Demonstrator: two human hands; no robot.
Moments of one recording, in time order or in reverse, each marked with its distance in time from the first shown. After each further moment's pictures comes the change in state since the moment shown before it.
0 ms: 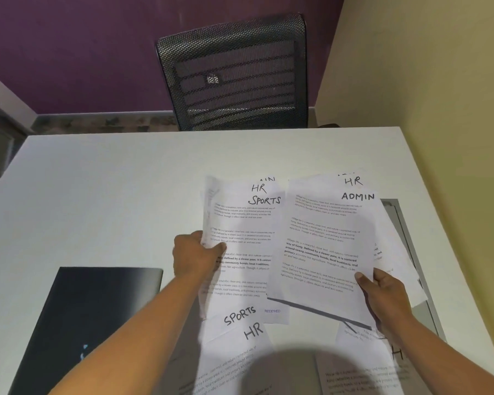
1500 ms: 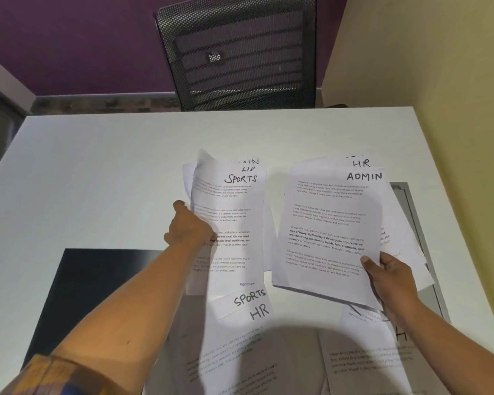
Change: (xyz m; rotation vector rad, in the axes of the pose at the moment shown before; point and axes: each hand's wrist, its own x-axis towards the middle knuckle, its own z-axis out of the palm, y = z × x) left_hand 0.029 0.007 -0.015 0.237 0.020 -0.159; right_hand -0.006 -0.005 0.001 -0.024 0.015 0.023
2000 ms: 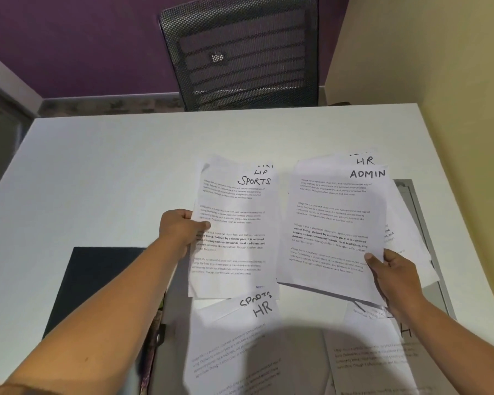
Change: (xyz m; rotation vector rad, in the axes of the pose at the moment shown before) left_hand -0.005 -0.017 -0.027 -0.565 -0.139 -0.051; right_hand -0.006 -0.006 0.001 -0.004 -0.005 -0.024
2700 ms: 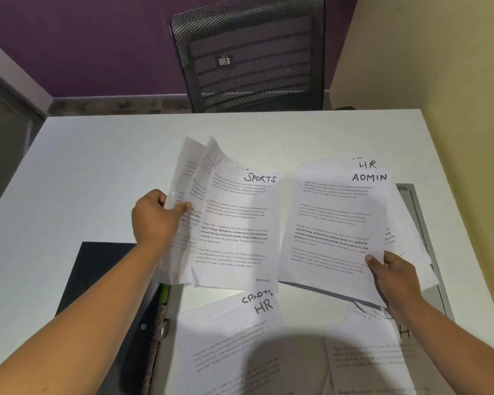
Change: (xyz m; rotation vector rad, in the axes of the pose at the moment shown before) left_hand -0.013 0.011 -0.041 0.245 0.367 0.392; right_hand -0.003 -0.004 0.000 -0.029 -0.005 -0.005
